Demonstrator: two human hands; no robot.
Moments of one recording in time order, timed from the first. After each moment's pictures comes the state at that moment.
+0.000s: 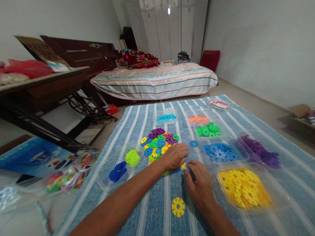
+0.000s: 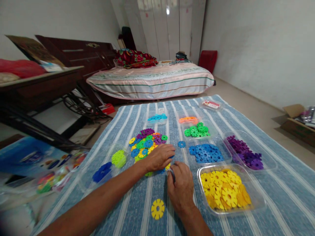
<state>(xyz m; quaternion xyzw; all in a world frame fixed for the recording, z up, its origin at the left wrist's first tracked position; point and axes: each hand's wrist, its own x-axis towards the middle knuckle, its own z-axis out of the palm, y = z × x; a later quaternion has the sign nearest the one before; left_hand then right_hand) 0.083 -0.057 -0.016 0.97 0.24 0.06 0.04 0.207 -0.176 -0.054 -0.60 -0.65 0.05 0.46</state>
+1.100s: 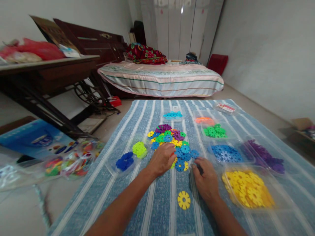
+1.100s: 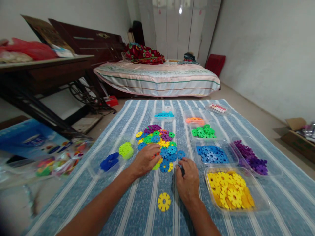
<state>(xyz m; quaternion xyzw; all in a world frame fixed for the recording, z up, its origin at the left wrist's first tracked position) 0.025 -0.100 -0.007 0.88 0.41 0.22 0.06 0.213 -0.169 -0.064 -0.61 -0.64 0.07 0.46</state>
